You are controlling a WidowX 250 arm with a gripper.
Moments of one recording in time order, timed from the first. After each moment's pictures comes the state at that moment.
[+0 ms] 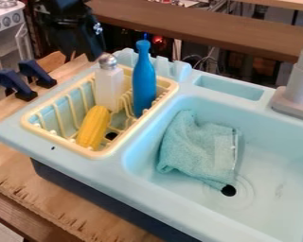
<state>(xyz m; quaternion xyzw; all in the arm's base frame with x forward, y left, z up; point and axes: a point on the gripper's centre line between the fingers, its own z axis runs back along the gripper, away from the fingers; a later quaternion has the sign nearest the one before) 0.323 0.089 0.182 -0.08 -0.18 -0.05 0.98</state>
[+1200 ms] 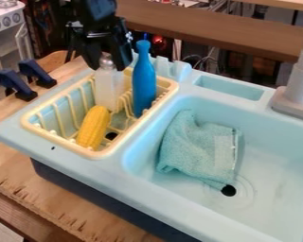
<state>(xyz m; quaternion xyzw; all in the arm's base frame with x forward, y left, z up) 0.352 0.065 0.160 -0.12 -0.11 -0.02 0.99</state>
